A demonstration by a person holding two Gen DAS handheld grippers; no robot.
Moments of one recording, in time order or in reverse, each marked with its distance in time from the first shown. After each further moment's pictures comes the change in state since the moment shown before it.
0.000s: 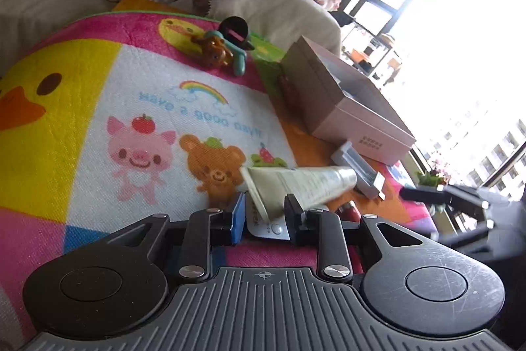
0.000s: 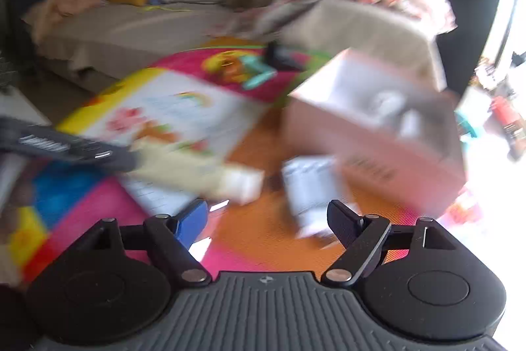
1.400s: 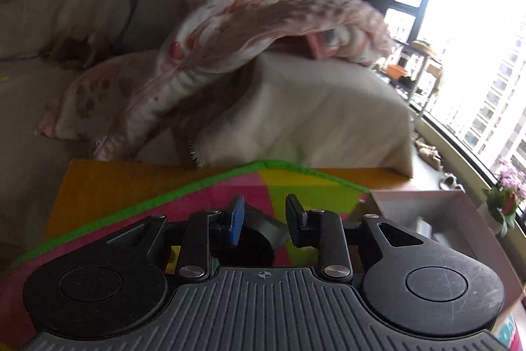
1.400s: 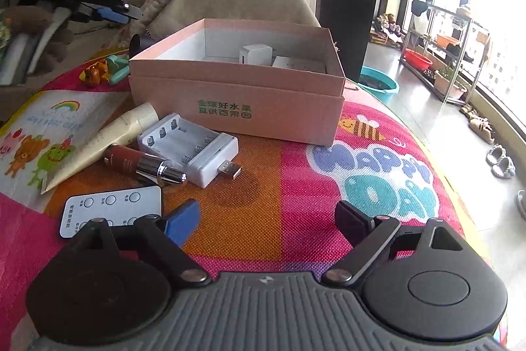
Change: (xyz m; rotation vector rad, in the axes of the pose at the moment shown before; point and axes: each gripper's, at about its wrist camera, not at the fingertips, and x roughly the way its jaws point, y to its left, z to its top) left arm 0.178 -0.008 0.236 0.180 -0.091 0.219; right arm 0.017 -0.070 -0.054 0.285 -0.046 -0.320
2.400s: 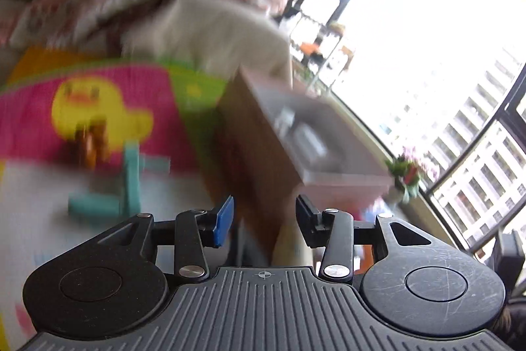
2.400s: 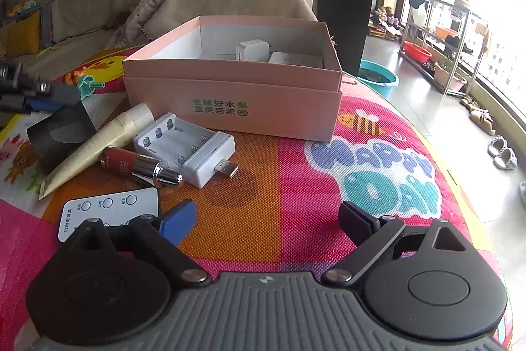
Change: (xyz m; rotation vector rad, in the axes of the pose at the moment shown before) left arm -0.118 -0.024 -0.110 -0.028 0.047 -0.380; right arm 0.003 -0.002 0.001 0.024 0.014 0.002
